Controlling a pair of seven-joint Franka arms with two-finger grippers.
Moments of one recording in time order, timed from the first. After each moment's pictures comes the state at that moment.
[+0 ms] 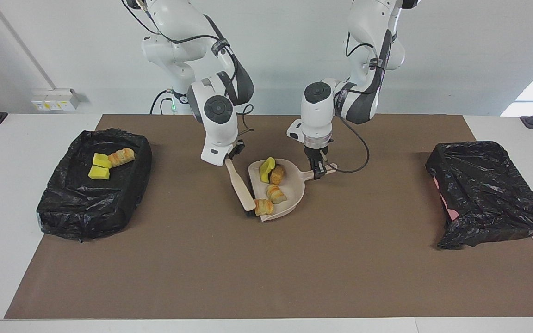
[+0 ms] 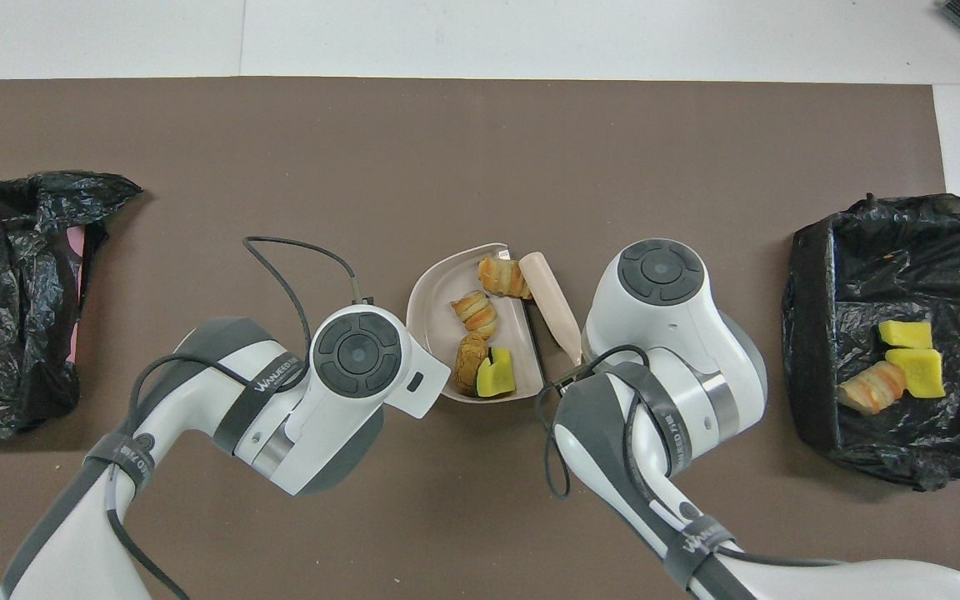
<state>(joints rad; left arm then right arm) -0.62 0.16 0.01 -2.09 0.18 2.26 0.70 0.15 0.19 0.32 -2.00 0.07 1.90 0.05</state>
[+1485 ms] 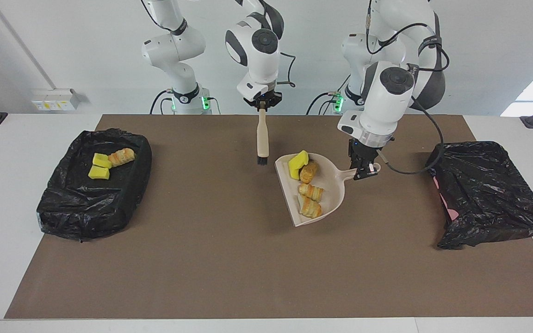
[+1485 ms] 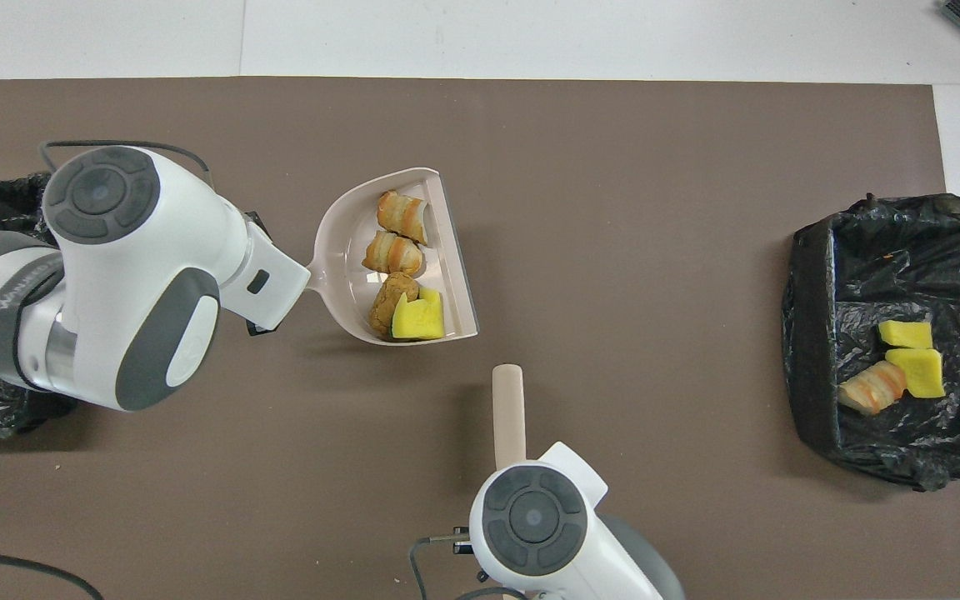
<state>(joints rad) -0.37 0.12 0.03 -1.82 0.00 1.95 1.09 0.48 -0.11 0.33 -2.22 0.24 1.89 0.72</state>
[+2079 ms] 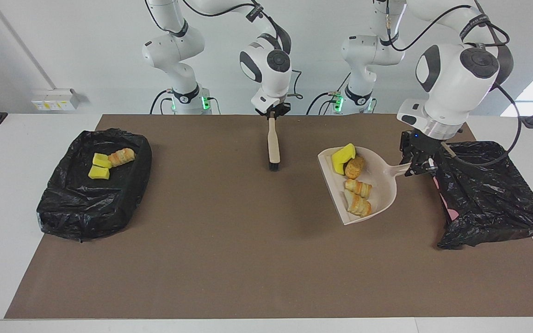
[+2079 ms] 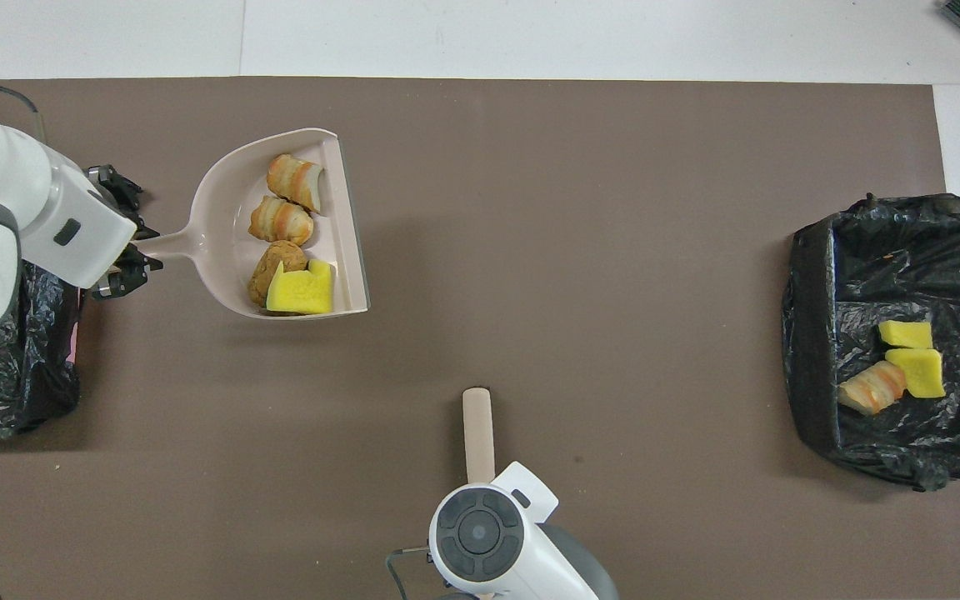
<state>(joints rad) -0.16 0.12 0.04 -1.69 0.00 1.83 1.34 0.56 0.00 0.33 -2.27 0.24 2.06 0.75</state>
